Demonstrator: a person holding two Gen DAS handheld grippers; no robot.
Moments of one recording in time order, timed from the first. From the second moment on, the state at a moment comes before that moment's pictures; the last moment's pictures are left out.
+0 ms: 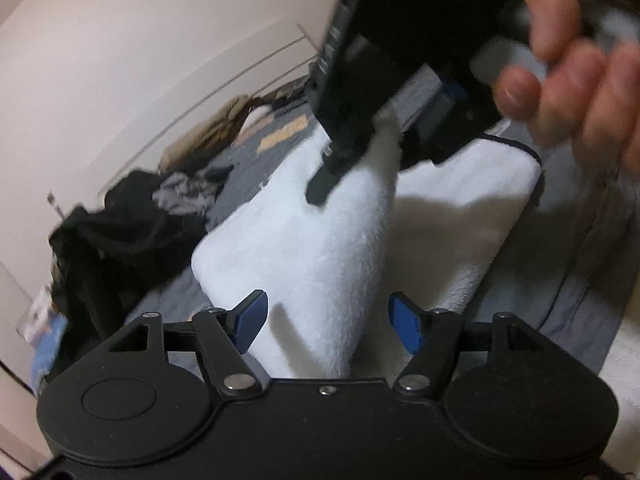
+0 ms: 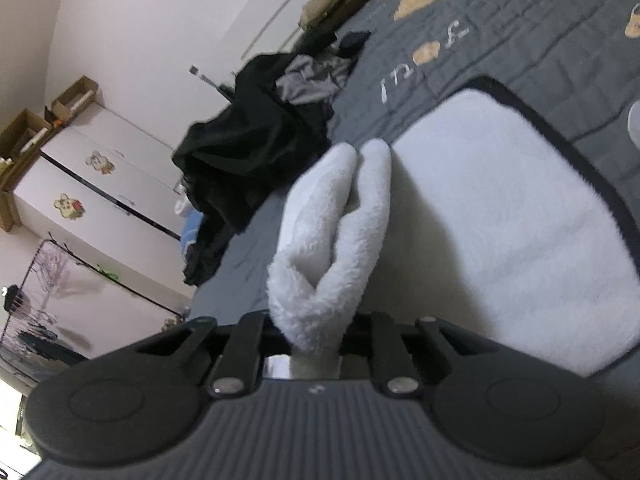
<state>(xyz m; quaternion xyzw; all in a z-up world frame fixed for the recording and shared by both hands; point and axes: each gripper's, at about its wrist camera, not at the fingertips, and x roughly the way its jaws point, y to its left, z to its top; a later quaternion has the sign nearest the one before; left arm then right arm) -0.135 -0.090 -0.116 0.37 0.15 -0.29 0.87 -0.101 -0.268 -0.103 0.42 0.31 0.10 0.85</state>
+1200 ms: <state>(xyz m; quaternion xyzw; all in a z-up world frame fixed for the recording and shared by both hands) -0.136 -0.130 -0.140 0.54 0.11 -0.28 0.79 -0.157 -0.357 -0.114 0.36 0.29 -0.03 0.88</state>
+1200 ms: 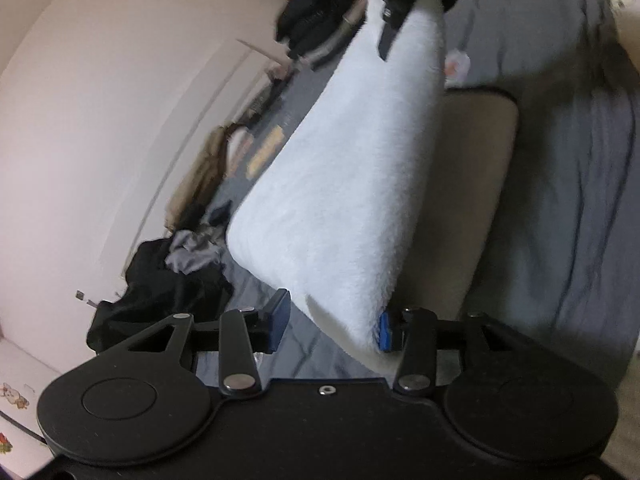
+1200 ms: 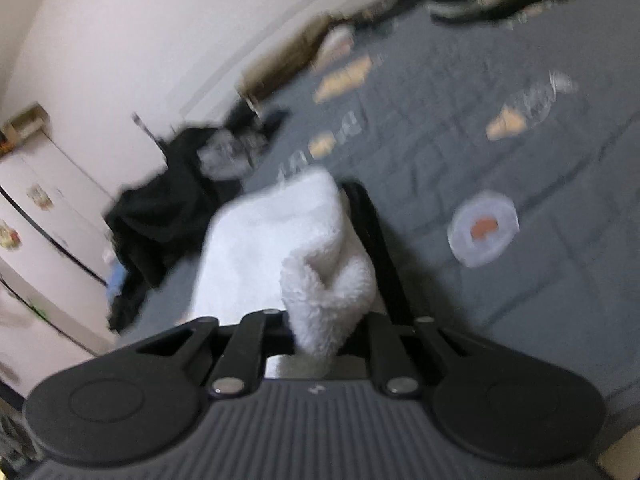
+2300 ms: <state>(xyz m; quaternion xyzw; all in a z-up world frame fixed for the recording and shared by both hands) -0.162 -0.134 -0.154 0.58 0.08 -0.31 0.74 -0.155 -0.357 -0.117 0.33 0.33 -0.06 0.88</state>
